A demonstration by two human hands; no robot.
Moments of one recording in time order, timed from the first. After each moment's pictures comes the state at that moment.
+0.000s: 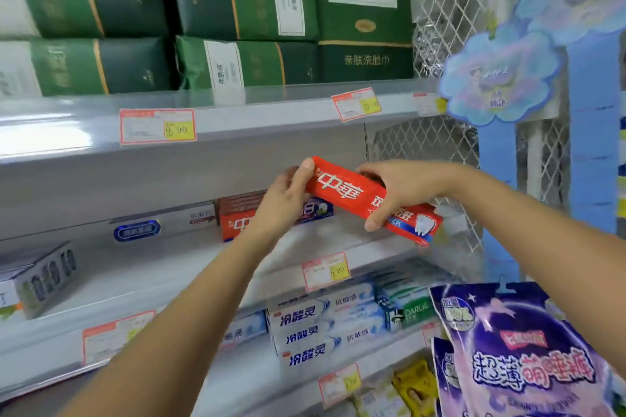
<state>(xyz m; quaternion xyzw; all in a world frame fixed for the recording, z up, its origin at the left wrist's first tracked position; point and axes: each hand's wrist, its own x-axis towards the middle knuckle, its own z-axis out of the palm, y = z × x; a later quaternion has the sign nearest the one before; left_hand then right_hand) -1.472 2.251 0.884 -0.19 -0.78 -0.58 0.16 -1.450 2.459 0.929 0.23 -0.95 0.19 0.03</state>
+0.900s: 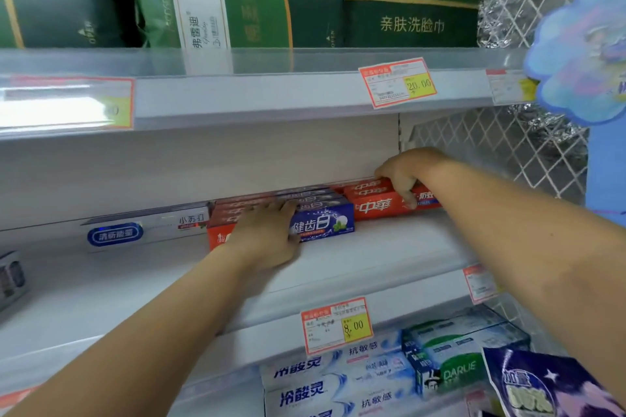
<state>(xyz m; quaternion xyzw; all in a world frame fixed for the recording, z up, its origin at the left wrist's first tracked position) -1.589 2.211 0.851 -0.14 -0.96 0.05 0.23 -1.658 2.455 0.938 0.08 -0.97 -0.21 -0.03</state>
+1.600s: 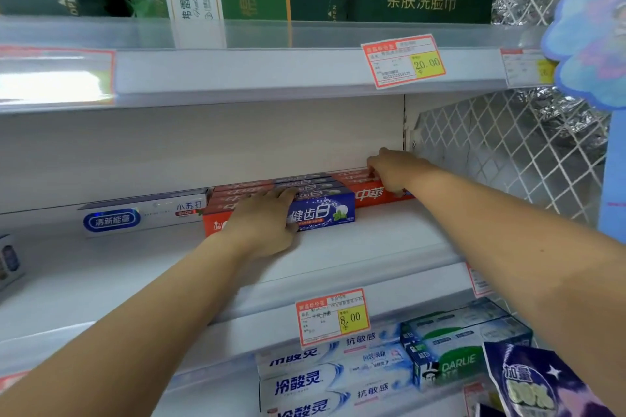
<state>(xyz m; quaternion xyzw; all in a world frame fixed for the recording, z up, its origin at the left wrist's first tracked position) -1.588 2.213 0.852 -0.13 -0.97 0.04 0.21 -1.680 2.452 0.896 0.14 -0.98 -0.08 0.15</state>
